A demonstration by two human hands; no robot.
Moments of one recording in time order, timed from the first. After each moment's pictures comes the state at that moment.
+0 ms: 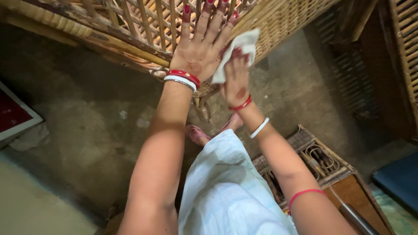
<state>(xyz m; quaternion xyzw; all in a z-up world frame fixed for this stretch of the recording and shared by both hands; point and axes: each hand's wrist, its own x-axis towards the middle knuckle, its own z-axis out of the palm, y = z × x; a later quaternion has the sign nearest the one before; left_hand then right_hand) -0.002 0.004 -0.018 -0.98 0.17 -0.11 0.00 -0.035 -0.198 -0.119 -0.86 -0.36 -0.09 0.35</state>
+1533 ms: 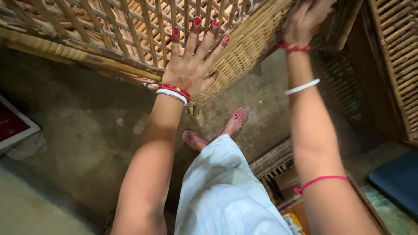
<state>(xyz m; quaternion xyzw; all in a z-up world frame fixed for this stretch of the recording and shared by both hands) -0.002 0.005 -0.011 -0.98 0.18 -0.03 0.02 0.209 -0.330 -0.142 -0.87 -0.07 -0.22 0.44</state>
